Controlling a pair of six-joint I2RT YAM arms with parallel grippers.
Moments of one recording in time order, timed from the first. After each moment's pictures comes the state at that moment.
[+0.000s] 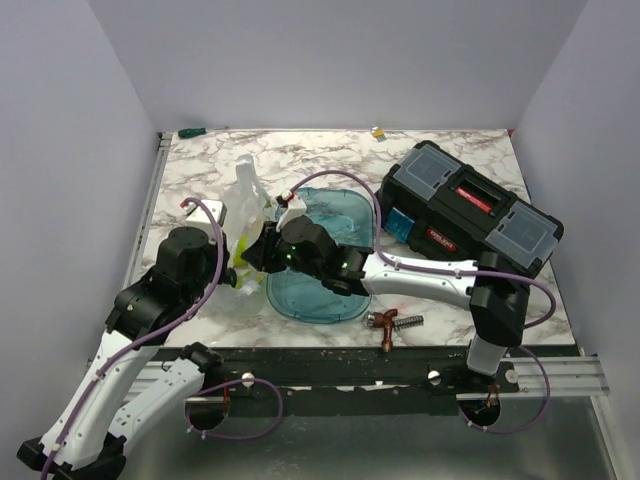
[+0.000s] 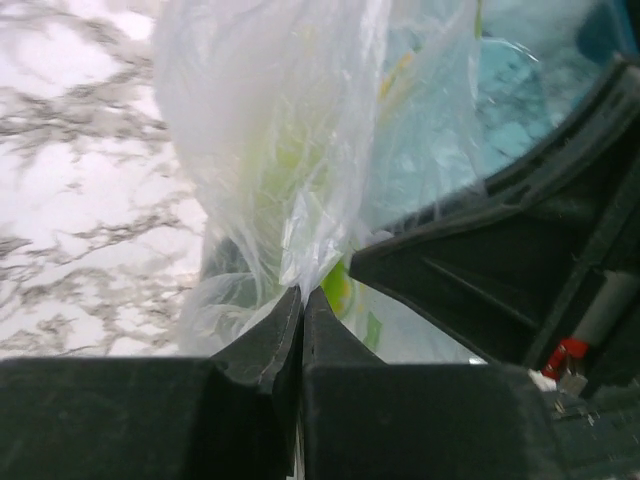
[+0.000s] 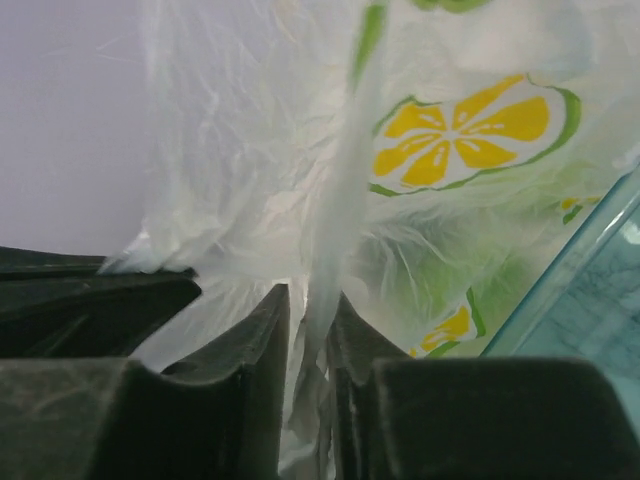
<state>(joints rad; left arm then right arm) -0.52 0.67 1.00 -0.89 -0.22 -0.23 1.16 1.75 1.33 0.13 0.16 0.80</state>
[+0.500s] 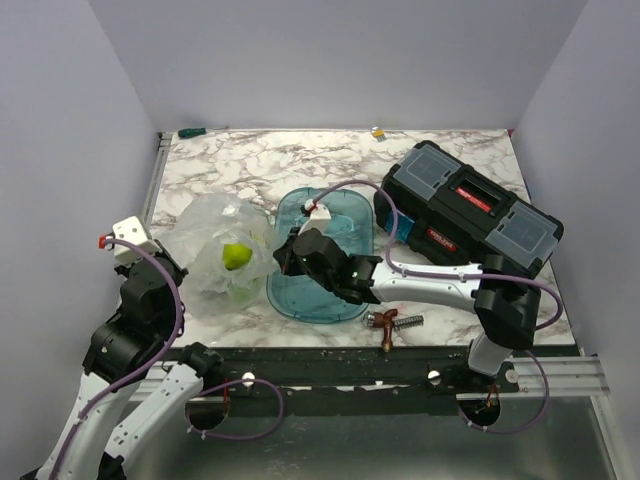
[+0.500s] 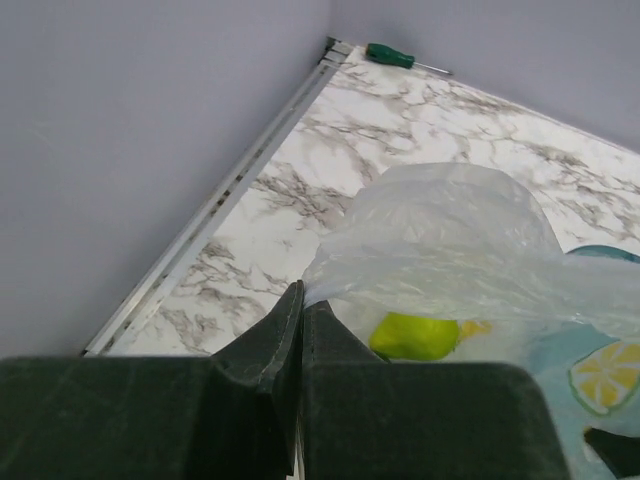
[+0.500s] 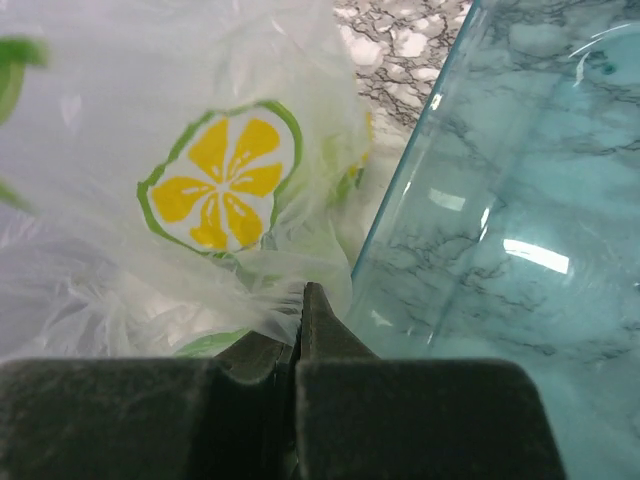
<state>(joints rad) -0.52 0.44 0.95 -0.79 -0.88 -0.35 1.16 1.73 1.20 0.11 0.43 0.80</state>
